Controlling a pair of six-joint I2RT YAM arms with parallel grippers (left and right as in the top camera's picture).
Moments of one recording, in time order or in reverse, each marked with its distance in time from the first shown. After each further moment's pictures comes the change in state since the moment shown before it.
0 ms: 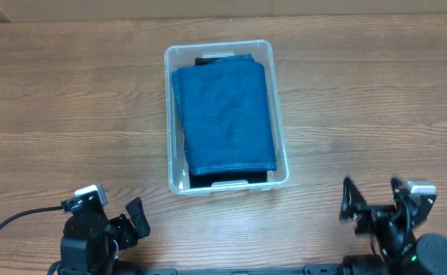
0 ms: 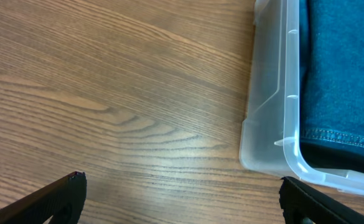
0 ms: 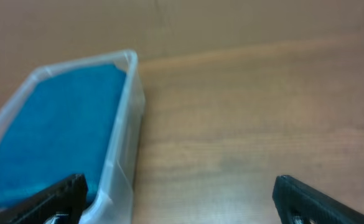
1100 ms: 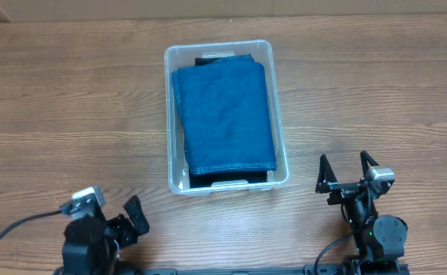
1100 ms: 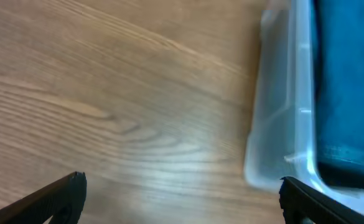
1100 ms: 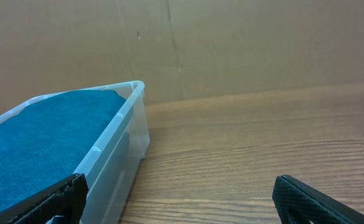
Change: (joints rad) left arm 0.052 -0.076 -0.088 0.070 0.000 0.000; right arm 0.000 -0.113 -0.654 0.780 -0.048 -0.001
